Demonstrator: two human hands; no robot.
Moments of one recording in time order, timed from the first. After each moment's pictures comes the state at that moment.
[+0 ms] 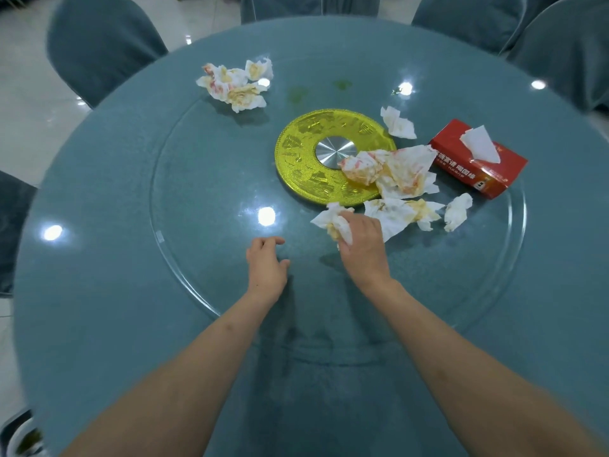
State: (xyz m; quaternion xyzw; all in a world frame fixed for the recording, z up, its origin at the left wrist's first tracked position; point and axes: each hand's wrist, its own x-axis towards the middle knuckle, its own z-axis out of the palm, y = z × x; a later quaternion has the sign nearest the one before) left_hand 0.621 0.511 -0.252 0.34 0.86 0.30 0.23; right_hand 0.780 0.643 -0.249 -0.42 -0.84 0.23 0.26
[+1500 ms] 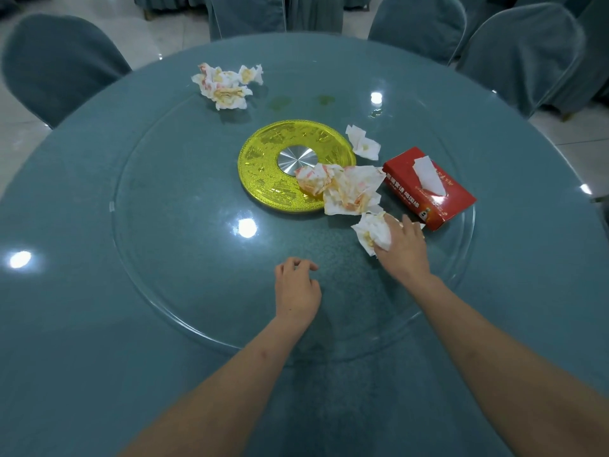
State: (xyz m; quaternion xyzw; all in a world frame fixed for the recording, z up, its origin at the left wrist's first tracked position) left_hand 0.746 0.544 -0.244 0.43 0.83 0.27 0.23; right_hand 0.919 0.727 -0.254 -0.58 -0.80 0.16 0.05
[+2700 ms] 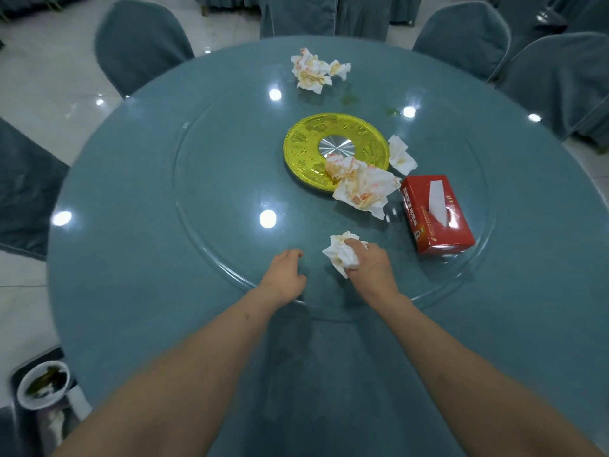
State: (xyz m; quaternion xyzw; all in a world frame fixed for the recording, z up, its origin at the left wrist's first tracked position) left_hand 0.698 0.447 -0.227 0.43 0.82 0.18 0.34; right_hand 0.871 0.579 -0.246 -0.45 -0.86 0.23 0.08
